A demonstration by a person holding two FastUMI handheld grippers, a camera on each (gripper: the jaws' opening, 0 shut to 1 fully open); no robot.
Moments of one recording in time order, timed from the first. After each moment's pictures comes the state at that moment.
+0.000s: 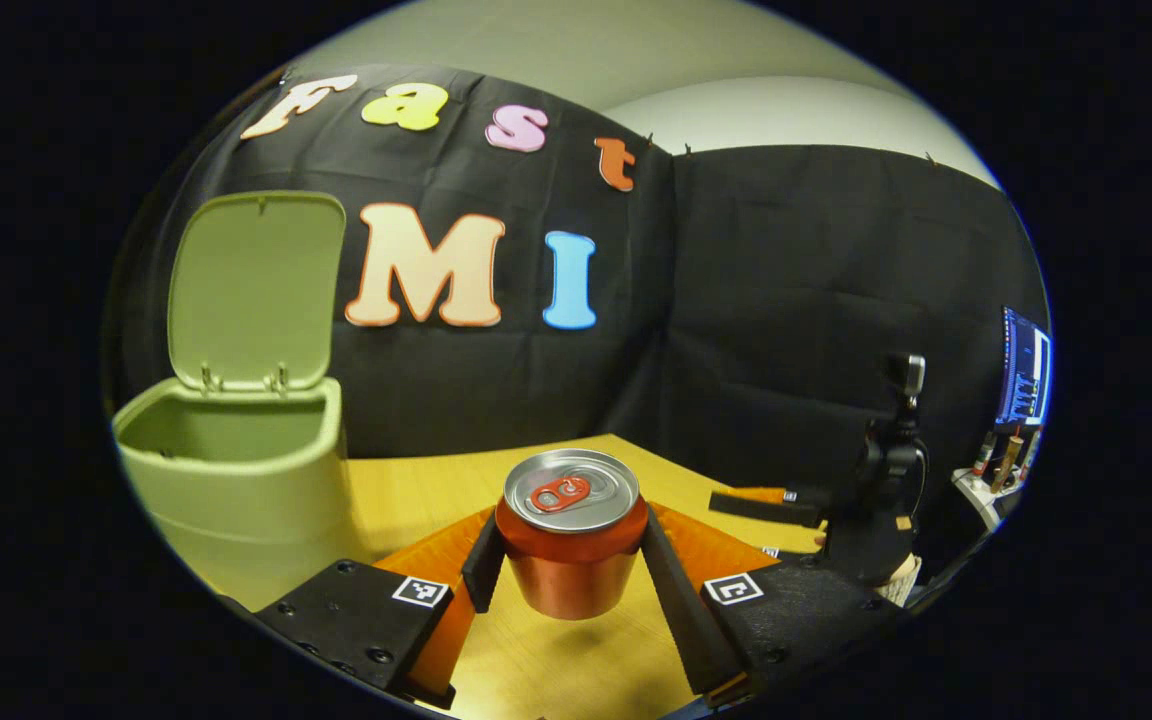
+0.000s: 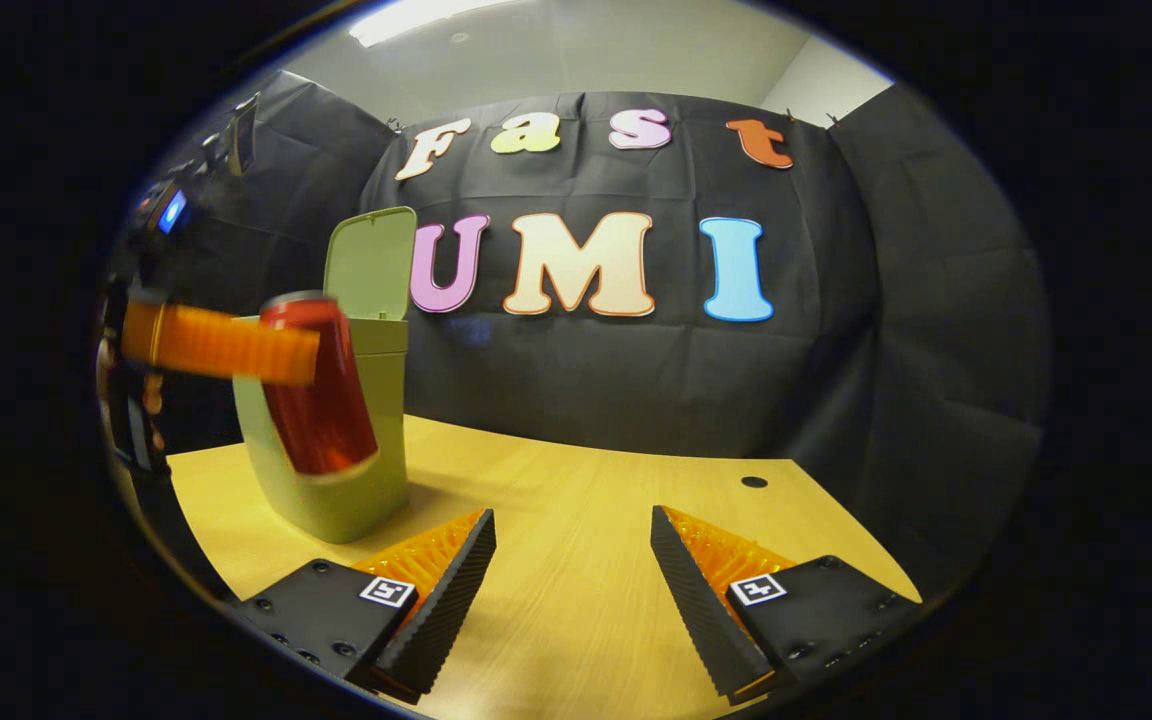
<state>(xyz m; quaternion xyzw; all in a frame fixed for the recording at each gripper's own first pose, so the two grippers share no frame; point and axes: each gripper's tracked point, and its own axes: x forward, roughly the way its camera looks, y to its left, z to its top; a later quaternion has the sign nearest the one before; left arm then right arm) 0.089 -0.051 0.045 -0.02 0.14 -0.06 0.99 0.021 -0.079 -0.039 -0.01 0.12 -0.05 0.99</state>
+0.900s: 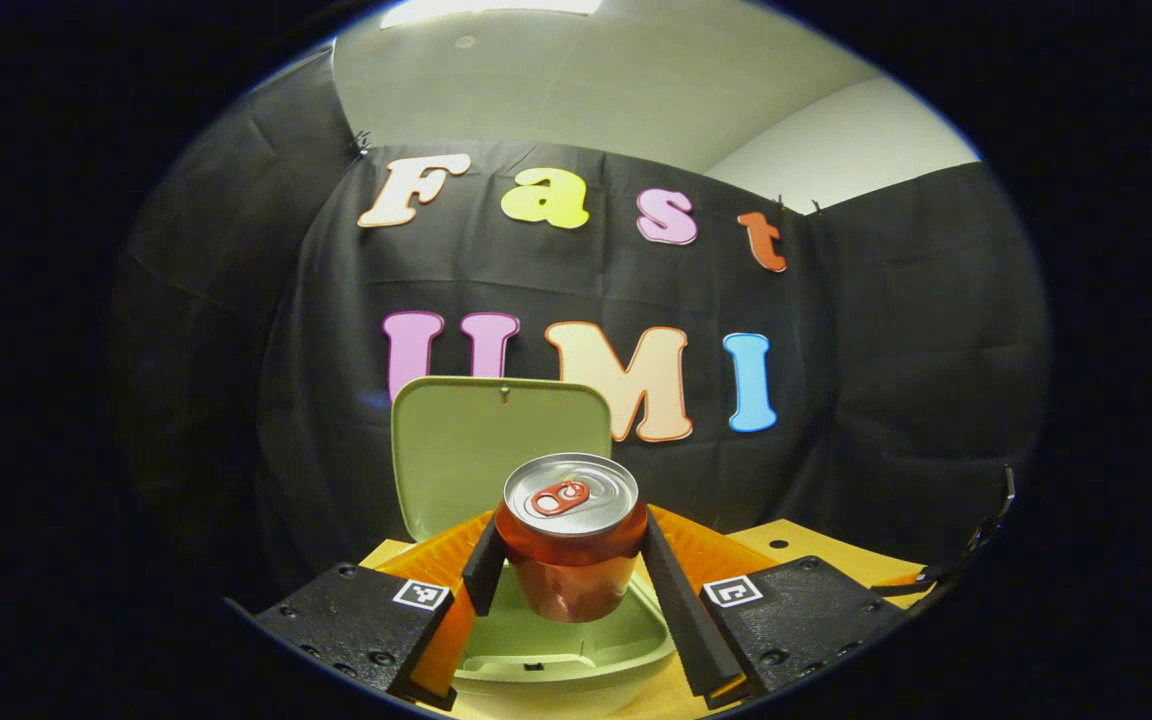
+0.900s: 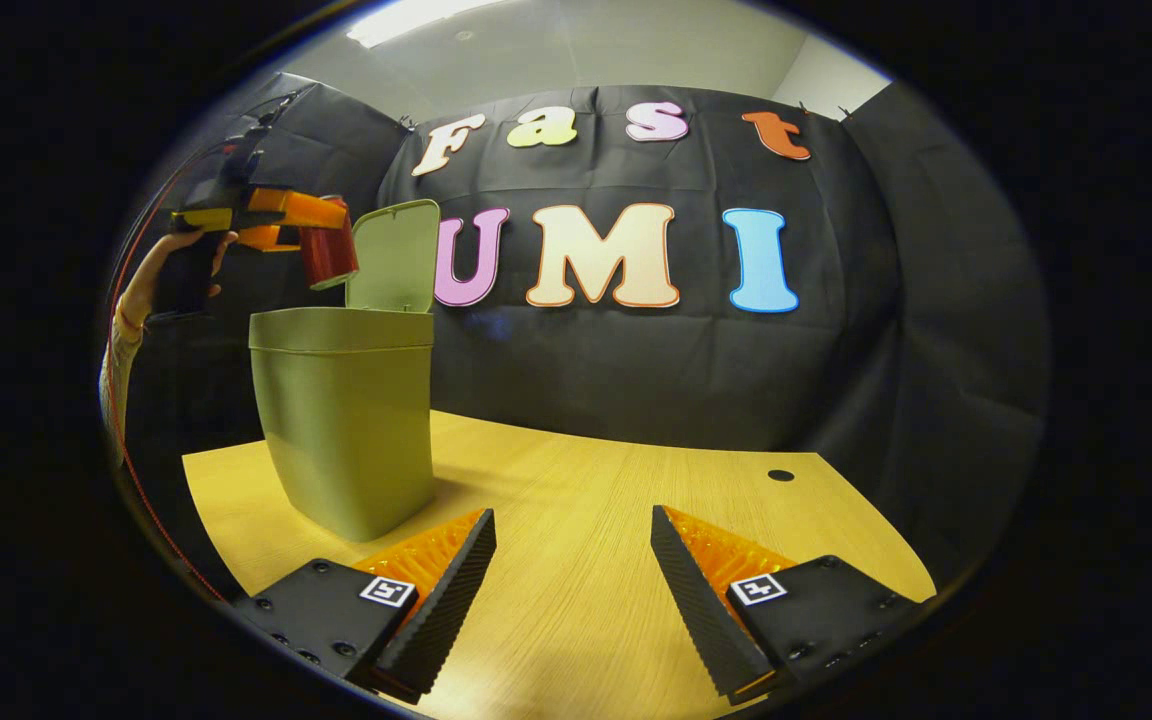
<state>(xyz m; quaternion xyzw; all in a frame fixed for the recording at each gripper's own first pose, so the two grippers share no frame) 0.099 0.141 0.155 0.03 0.06 0.16 0.98 0.026 -0.069 -0.047 -0.01 0.13 -0.03 0.99</state>
